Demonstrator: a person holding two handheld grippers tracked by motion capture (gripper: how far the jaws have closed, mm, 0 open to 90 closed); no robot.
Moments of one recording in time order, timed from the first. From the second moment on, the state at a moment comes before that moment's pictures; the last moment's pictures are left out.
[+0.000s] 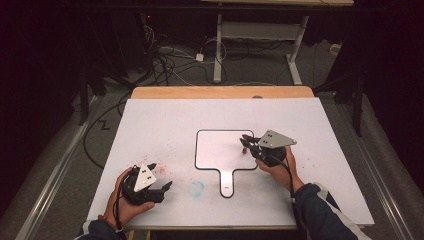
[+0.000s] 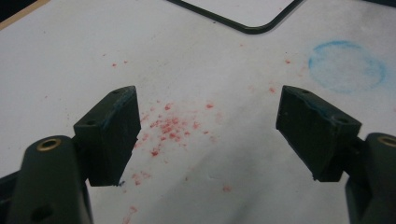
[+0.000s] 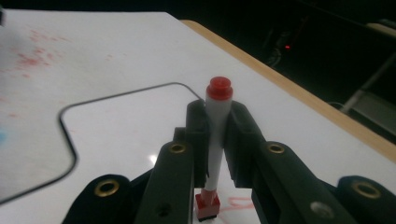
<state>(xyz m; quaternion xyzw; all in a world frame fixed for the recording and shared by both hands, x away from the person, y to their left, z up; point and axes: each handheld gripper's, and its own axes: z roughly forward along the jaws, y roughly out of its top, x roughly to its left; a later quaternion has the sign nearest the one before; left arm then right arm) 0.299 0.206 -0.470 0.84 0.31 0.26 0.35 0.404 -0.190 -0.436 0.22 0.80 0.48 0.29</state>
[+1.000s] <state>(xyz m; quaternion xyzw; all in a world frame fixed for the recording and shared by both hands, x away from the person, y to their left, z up) 0.300 0.206 -0.472 0.84 0.32 0.25 0.36 0.413 -0.185 -0.438 0.20 0.80 0.49 0.28</state>
